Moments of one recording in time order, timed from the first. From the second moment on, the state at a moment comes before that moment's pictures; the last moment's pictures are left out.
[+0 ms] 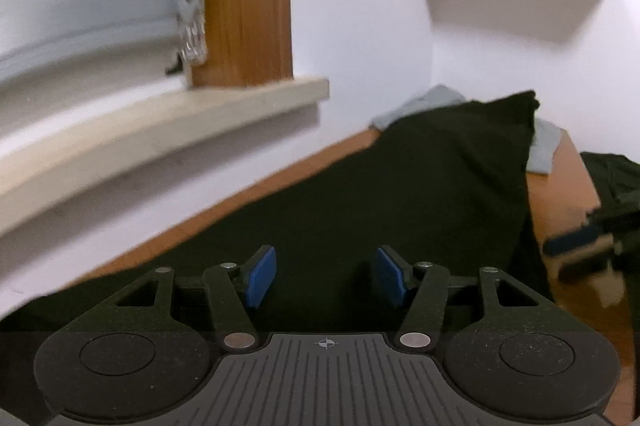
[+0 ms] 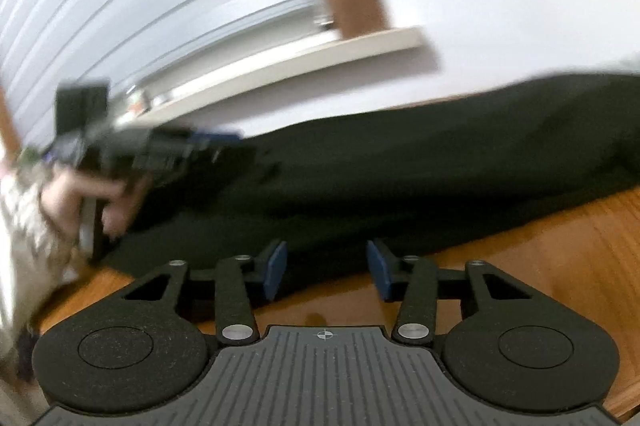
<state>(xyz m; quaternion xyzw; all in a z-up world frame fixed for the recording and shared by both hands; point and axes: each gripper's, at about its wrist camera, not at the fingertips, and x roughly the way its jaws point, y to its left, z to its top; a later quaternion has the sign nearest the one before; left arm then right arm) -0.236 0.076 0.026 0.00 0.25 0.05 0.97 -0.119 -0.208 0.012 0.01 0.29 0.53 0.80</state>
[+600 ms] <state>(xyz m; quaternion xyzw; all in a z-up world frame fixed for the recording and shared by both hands) -0.241 0.083 0.019 -0.02 0.25 0.03 0.97 0.007 -0.170 0.041 0.03 0.28 0.40 0.88</state>
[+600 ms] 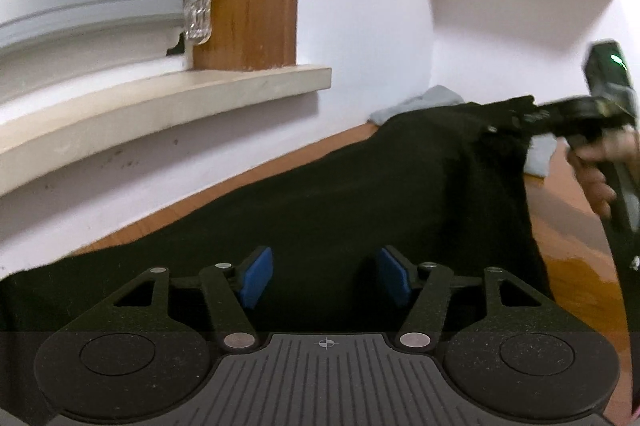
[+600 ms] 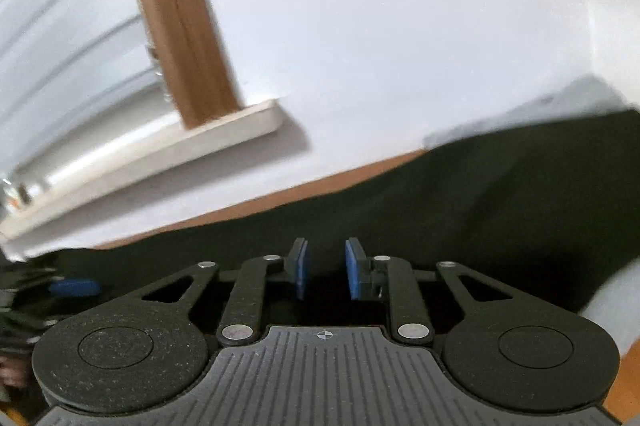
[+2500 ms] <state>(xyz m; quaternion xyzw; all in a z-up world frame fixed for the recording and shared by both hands) -0.219 0.081 0.020 -0.21 0.26 -0.09 0.94 -0.011 -0.234 0.010 0.09 0.25 0.41 0.87</state>
